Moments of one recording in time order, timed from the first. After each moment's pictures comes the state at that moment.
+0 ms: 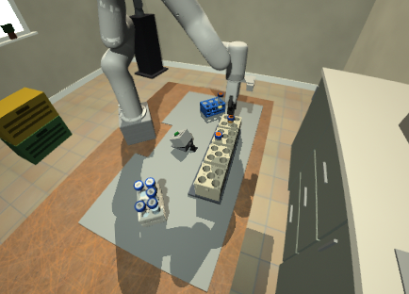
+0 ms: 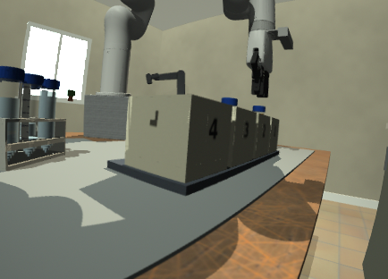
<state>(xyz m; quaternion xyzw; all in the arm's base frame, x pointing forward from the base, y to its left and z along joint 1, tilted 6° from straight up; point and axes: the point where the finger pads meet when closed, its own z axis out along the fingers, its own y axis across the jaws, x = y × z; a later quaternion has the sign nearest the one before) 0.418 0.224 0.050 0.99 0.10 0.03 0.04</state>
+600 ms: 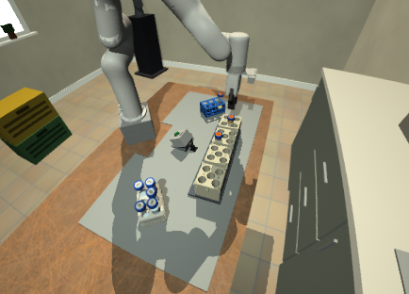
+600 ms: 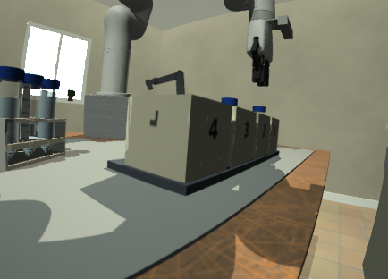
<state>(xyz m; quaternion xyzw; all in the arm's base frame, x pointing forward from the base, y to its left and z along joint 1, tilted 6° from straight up) 0.416 0.226 0.082 0.99 0.10 0.03 0.04</state>
